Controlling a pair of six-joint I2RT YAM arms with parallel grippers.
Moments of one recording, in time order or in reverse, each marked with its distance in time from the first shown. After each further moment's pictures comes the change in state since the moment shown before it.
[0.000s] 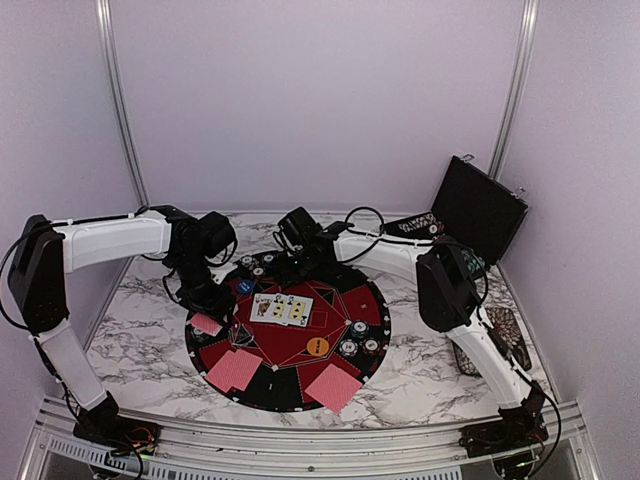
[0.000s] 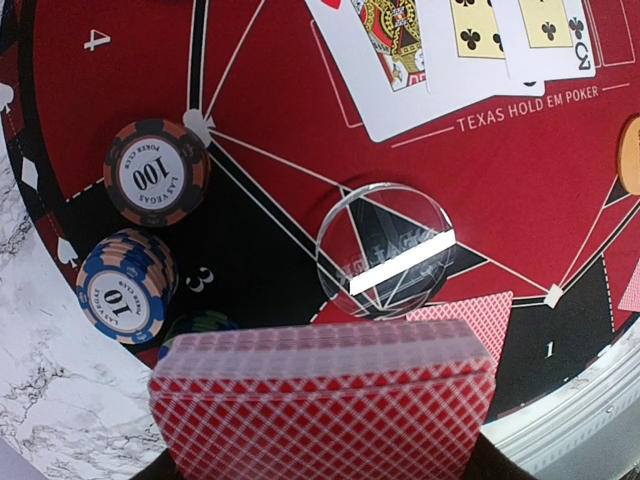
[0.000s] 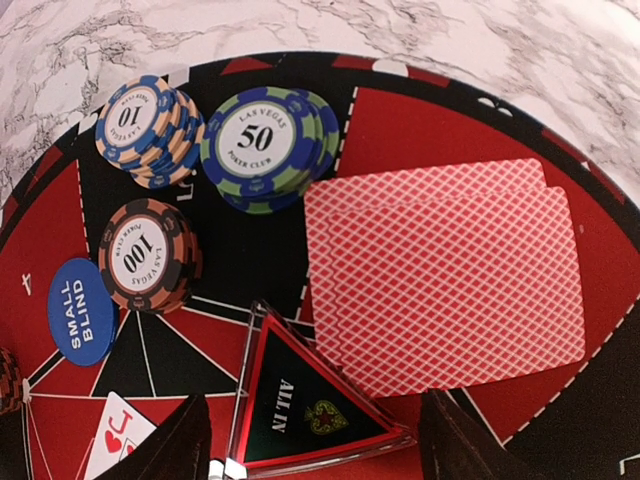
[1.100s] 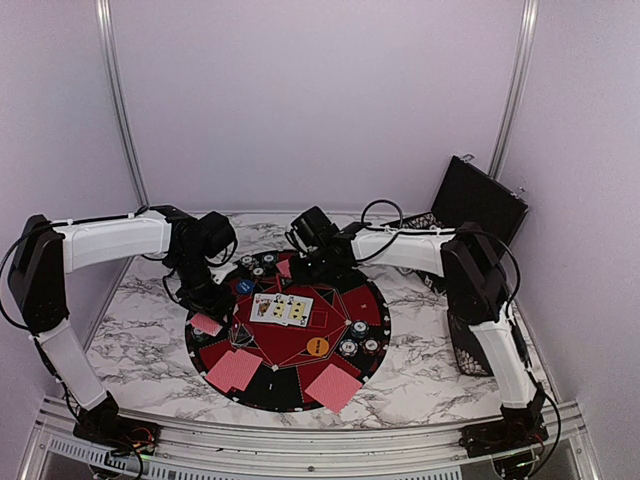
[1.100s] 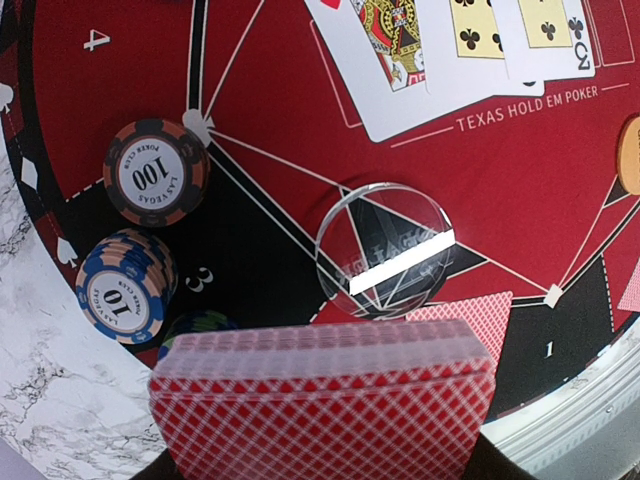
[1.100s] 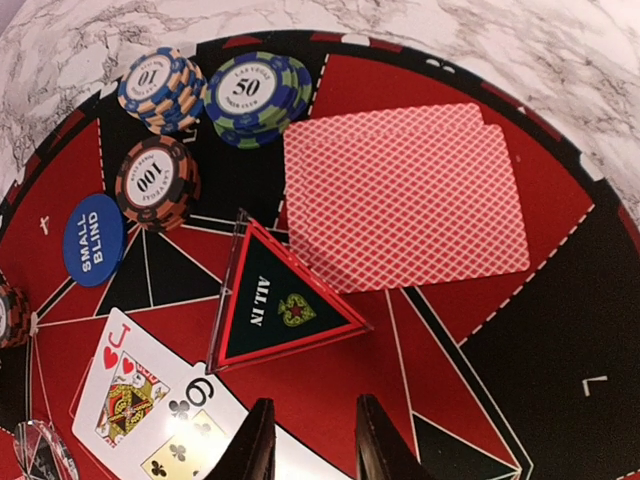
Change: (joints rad) left arm 0.000 0.000 0.000 0.000 0.001 0.000; right arm 0.005 -0.231 -0.351 0.131 0.002 -0.019
